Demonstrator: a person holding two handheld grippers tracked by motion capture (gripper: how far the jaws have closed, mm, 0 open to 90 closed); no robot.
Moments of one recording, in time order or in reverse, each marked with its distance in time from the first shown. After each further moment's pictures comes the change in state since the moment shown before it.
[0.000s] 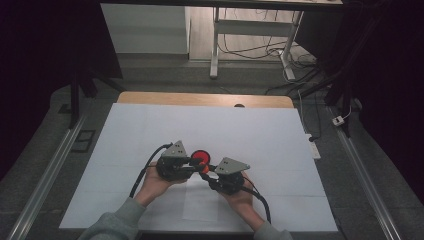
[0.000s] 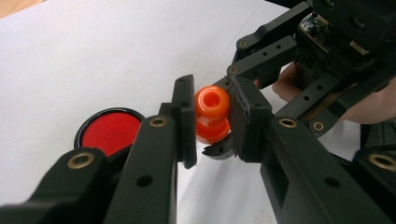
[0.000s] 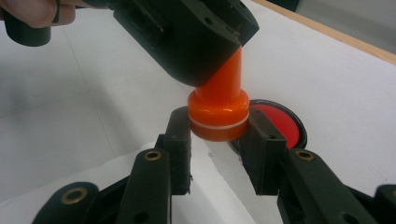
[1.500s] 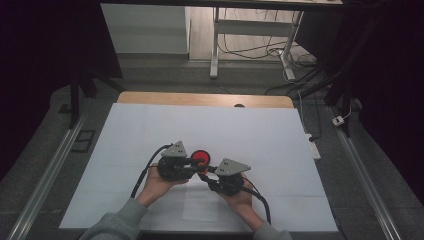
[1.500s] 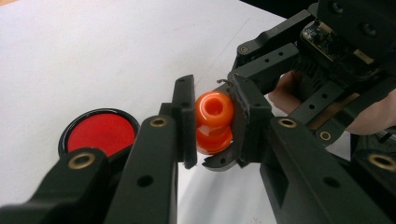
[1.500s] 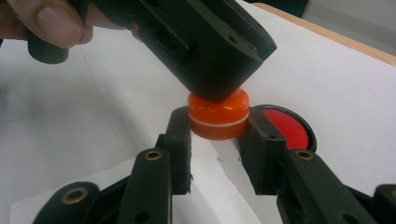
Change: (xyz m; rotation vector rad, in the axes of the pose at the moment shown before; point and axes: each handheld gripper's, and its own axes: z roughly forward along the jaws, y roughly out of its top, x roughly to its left) left arm 0.002 -0.004 0.006 -0.025 -0.032 -0.044; right arm 0.002 -0.001 -0.001 -0.025 0.027 -0.004
